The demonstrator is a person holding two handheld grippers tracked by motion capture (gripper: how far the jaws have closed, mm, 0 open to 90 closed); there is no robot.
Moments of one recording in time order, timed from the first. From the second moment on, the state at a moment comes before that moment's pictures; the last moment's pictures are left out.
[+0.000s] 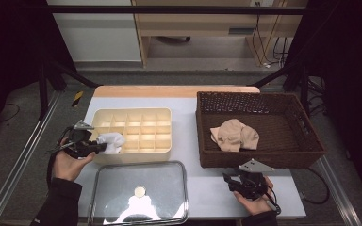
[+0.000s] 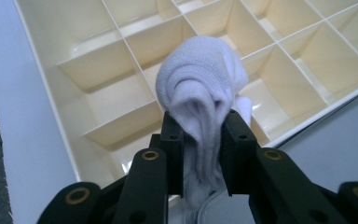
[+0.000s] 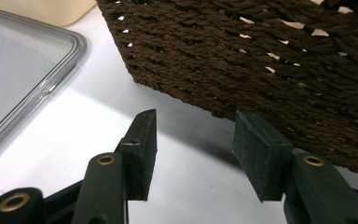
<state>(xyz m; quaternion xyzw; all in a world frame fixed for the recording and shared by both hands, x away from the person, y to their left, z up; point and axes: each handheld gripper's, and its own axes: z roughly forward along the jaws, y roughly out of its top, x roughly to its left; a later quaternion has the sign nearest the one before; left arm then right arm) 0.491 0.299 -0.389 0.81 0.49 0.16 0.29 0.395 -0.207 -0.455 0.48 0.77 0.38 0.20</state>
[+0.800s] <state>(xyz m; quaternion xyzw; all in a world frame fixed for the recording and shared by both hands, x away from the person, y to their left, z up) 0.501 0.277 -0.405 0.82 0.48 0.16 0.26 0.396 -0.204 -0.457 0.48 0.77 0.38 0.19</state>
